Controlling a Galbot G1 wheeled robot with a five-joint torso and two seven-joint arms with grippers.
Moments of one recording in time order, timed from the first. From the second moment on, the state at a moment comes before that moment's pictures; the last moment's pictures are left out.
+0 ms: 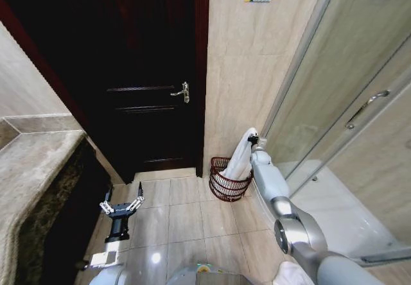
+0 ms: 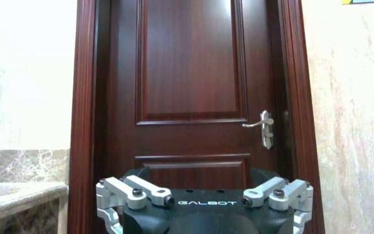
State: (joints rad) left arm 1.82 -1.54 -0.74 -2.07 -0.14 -0.52 -0.01; right arm -0.37 1.45 0.46 0.72 0.19 0.07 0.11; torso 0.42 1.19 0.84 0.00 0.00
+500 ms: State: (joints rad) left arm 1.83 -1.55 -0.75 -2.08 -0.15 -0.54 0.01; right arm -0.38 1.44 0.45 0.74 0.19 0.06 0.11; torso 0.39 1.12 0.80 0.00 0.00
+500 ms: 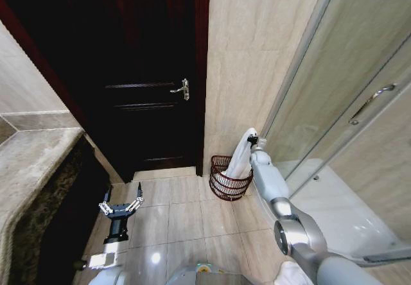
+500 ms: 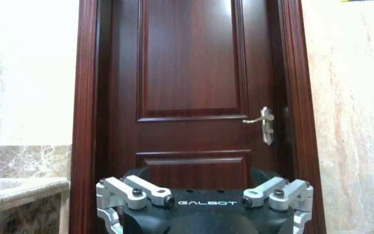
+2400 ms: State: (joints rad) left arm 1.85 -1.59 -0.77 -2.09 -0.16 -0.57 0.04; right arm -0.46 1.43 0.45 0.85 0.22 -0.02 0.00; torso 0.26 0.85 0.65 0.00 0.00
